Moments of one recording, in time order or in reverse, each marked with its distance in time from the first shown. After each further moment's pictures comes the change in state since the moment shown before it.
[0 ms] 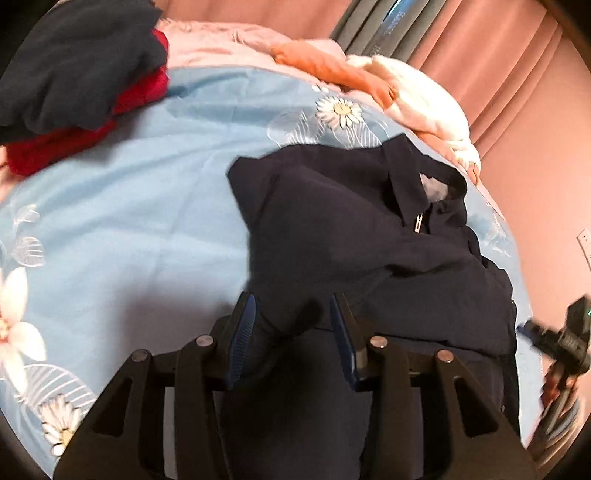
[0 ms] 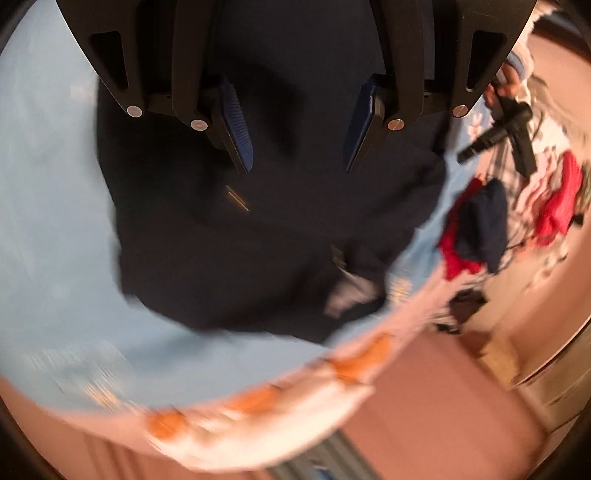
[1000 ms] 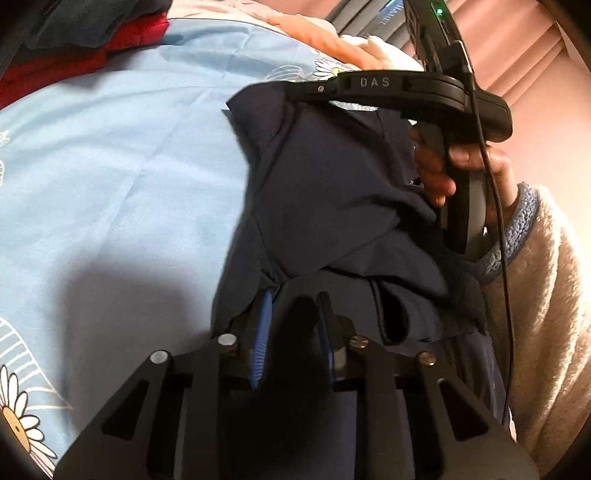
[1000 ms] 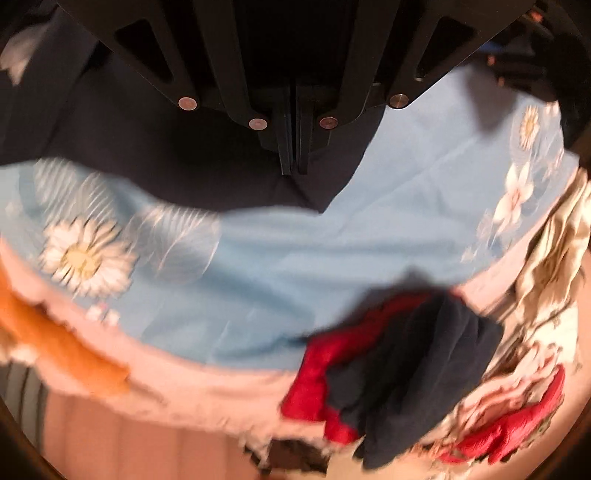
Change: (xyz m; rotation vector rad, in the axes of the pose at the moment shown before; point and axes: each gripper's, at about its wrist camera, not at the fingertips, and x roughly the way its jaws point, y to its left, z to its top) left arm 0.005 0.019 -0.039 -0.051 0.047 -0.122; right arm 0.266 0.317 0.044 -0.902 0.222 0.123
